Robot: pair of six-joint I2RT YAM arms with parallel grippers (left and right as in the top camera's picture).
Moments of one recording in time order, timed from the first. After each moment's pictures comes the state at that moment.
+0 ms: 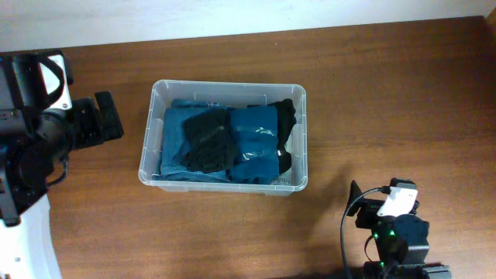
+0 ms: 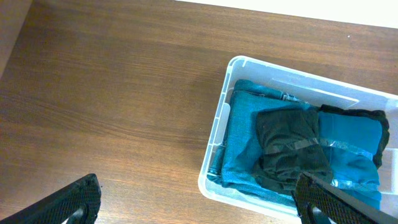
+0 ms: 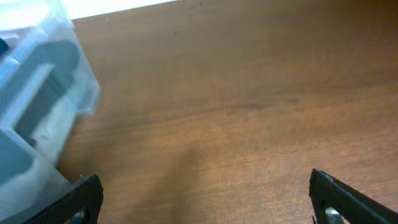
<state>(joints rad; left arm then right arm) 0.01 1.46 2.16 -1.56 -0.06 -0.12 -0.07 0.01 0.19 -0.62 0.06 0.13</state>
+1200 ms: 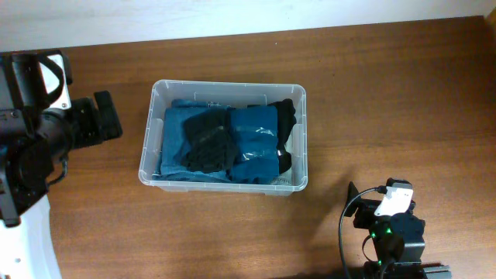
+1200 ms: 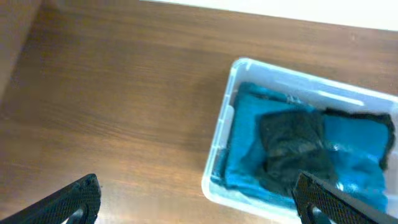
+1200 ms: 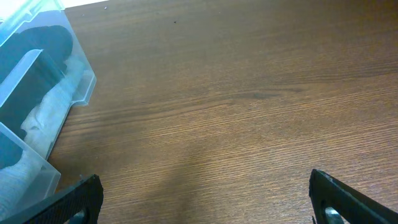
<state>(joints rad) 0.01 1.46 2.15 -1.54 -0.09 -0.12 -0.07 0.01 0.16 -0.60 0.06 0.13</state>
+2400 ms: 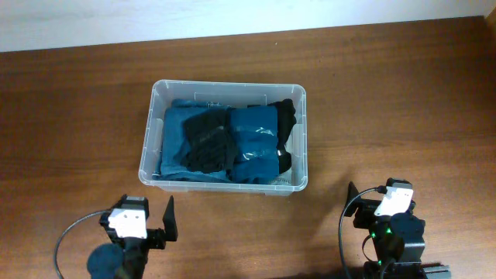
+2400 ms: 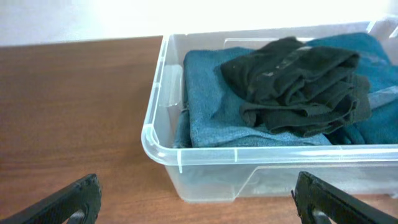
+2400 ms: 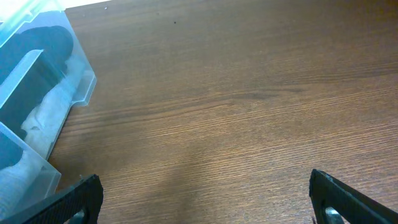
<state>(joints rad) 0.01 0.06 0.27 -0.54 0.15 0.04 -0.07 0.01 0.16 -0.60 0.06 0.13</state>
